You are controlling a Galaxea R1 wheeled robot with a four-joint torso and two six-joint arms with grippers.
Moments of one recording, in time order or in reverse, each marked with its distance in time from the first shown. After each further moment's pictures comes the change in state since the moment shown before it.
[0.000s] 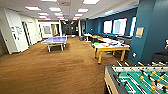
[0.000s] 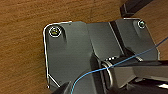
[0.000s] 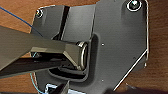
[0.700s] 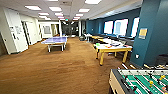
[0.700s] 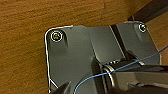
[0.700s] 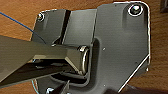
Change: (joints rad) left arm -0.013 -0.002 0.000 0.000 -0.003 0.000; right arm 0.008 0.002 0.000 0.000 0.007 0.000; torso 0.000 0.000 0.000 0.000
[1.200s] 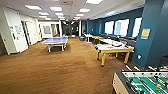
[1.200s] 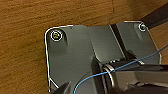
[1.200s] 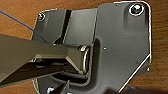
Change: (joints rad) left arm 0.002 0.001 -0.001 0.000 0.000 0.000; right arm -0.003 0.001 0.000 0.000 0.000 0.000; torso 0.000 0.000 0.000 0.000
